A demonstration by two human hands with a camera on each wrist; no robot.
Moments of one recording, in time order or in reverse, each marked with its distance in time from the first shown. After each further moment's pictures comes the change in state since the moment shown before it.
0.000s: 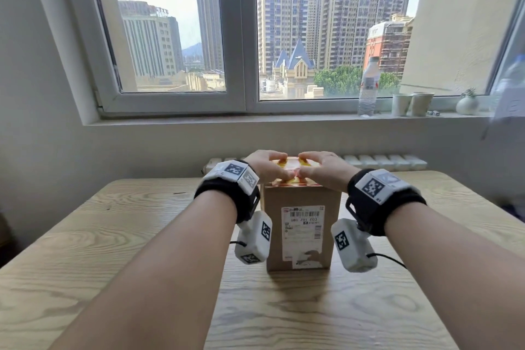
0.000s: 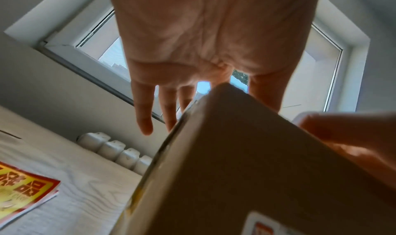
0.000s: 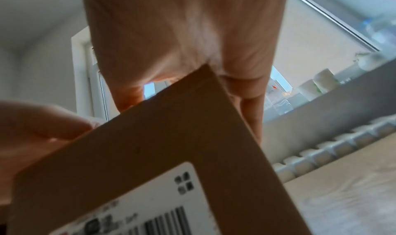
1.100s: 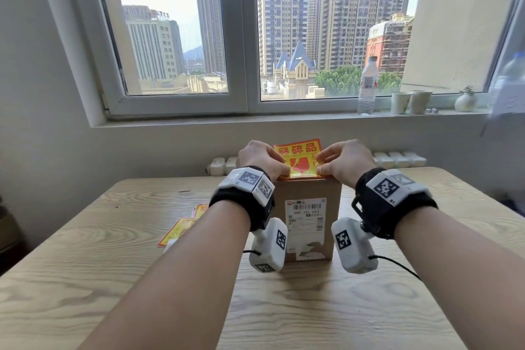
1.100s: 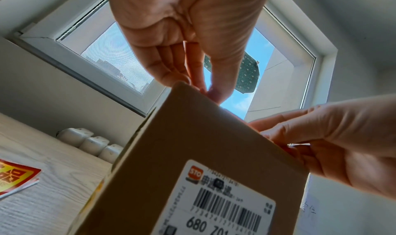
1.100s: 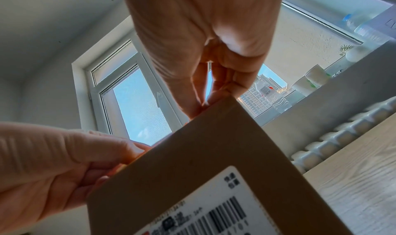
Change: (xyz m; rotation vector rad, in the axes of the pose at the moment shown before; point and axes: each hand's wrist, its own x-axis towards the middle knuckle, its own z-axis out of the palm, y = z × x) left_hand -0.021 0.001 0.013 -0.089 0.452 -0.038; right_hand -0.028 0.007 -0.013 0.271 0.321 0.062
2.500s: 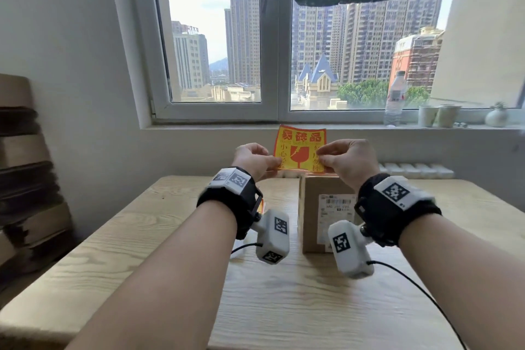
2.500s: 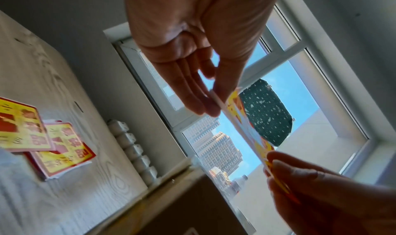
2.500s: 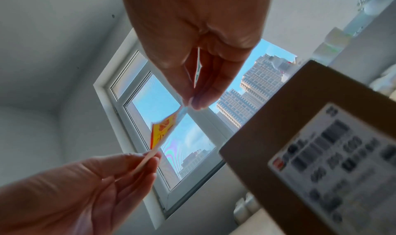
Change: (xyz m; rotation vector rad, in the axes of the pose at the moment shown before) left_hand -0.045 -0.036 -0.081 -0.666 -0.044 -0.148; right_hand -0.062 -0.049 0.021 0.365 -0.005 -0.238
